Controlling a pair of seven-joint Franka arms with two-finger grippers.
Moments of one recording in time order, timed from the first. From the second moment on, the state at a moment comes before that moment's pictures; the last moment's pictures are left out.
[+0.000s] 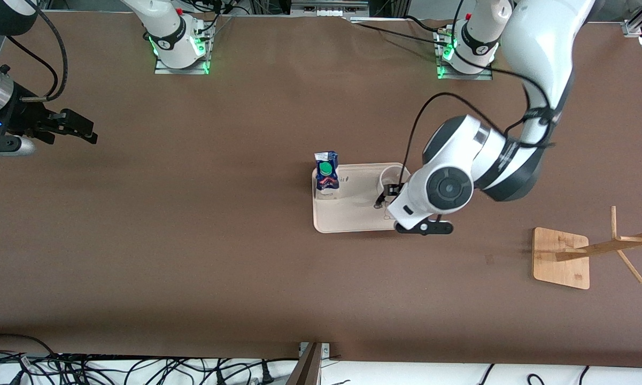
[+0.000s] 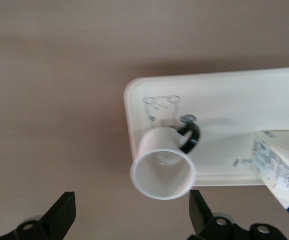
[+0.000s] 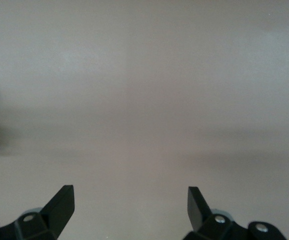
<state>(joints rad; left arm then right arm) -0.10 0.68 -0.48 -1.20 0.27 1.53 -0.56 0.04 0.01 -0.02 -1.70 0.05 1.67 0.01</state>
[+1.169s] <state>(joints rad) 0.13 0.35 -0.43 -1.20 0.19 1.36 -0.16 0.05 0.02 0.00 -1.65 0.01 1.69 0.01</state>
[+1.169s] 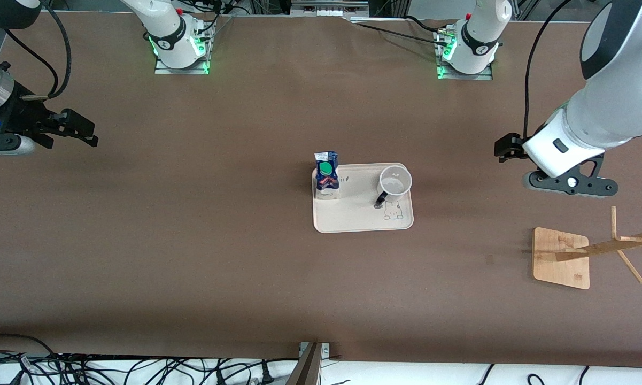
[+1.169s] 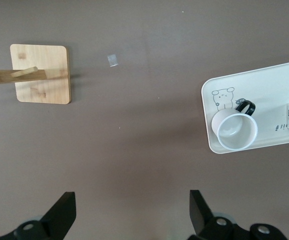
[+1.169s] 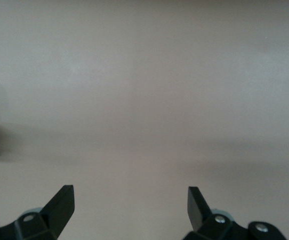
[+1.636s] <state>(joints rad) 0.04 0.08 -0.12 -1.54 0.01 1.56 -0.13 0.06 0.03 -0.01 -1.65 -0.02 1.69 0.01</state>
